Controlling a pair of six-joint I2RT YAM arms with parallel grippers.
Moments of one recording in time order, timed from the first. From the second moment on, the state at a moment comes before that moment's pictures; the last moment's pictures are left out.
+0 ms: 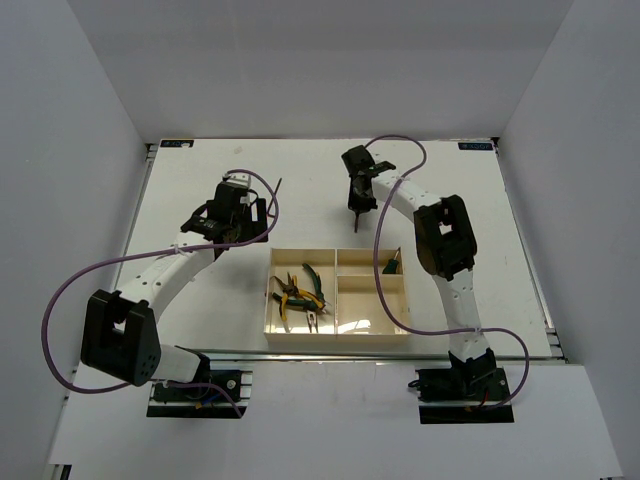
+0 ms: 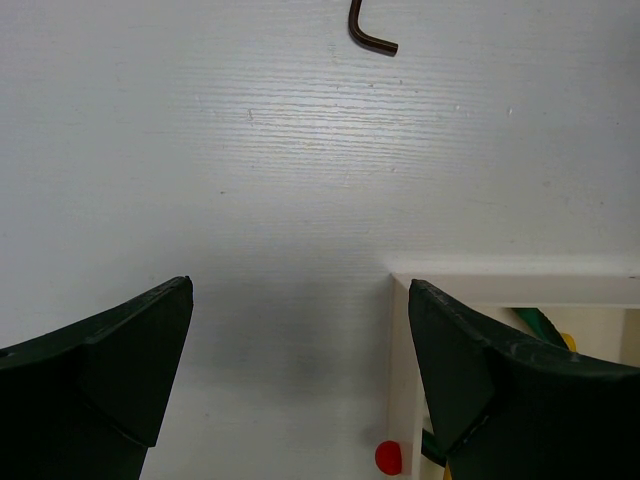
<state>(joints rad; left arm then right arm) -0.36 1.37 0.99 -0.42 -0.22 -0.26 0.49 2.32 1.89 -0.66 0.22 0.52</state>
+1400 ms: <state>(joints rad) -0.36 1.35 0.99 -0.42 -0.22 -0.26 0.51 1.48 1.25 -0.43 0.16 0.04</state>
